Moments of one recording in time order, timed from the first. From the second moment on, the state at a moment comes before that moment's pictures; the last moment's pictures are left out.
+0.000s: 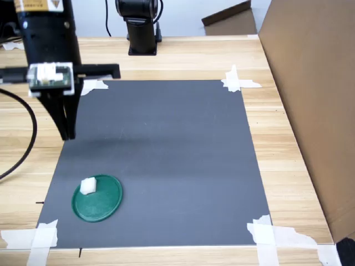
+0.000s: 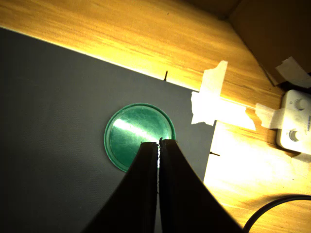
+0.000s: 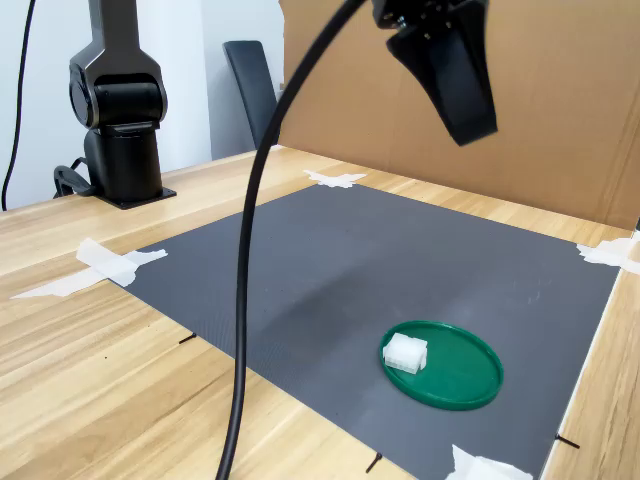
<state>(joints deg) -5.3 96.7 -85.2 5.7 41.4 -32.2</state>
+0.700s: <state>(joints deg) -5.3 57.2 -43.1 23.6 3.2 -19.1</state>
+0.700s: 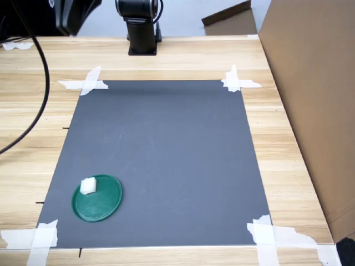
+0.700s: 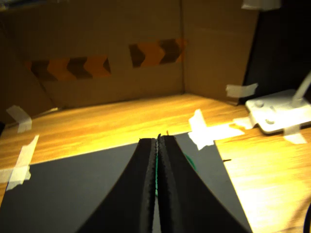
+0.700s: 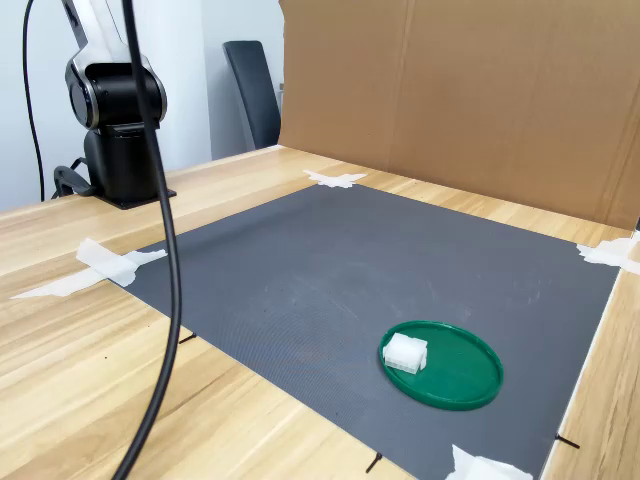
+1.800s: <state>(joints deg) -5.3 0.2 0.3 26.2 -3.7 -34.2</state>
